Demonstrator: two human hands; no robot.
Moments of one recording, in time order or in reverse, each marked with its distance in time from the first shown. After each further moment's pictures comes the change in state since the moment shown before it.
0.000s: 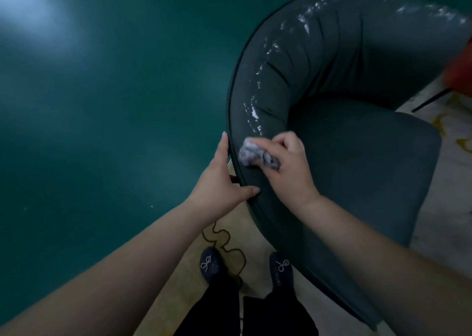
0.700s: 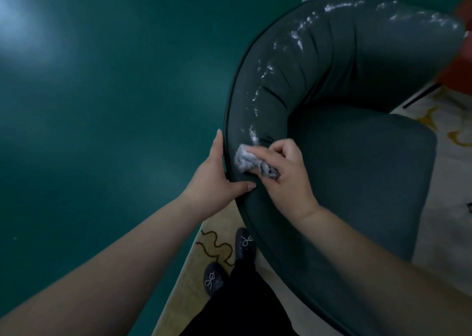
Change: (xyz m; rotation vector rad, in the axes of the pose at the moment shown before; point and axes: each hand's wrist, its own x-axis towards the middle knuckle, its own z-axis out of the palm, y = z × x) left_hand 0.063 0.026 -0.039 0.097 -0.027 0.057; right_hand 0.040 0.002 0.011 0.047 0.055 0.035
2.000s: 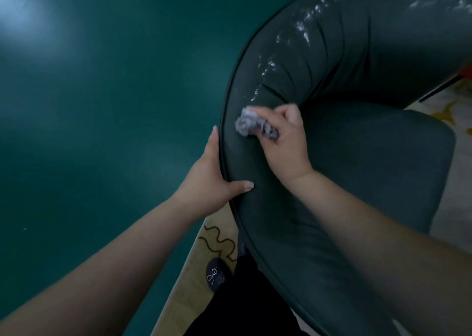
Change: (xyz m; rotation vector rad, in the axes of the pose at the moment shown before) left_hand 0.014 0.007 -0.003 0.025 -0.003 -0.030; right_hand 0.071 0.017 0.005 0.080 0.100 0.073
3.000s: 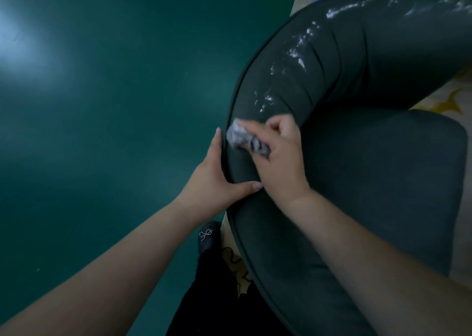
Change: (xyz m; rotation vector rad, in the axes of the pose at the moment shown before) left_hand 0.063 0.021 -0.031 0.067 -0.047 0.026; right_hand 0.038 -0.009 0.015 -0.061 0.095 0.018
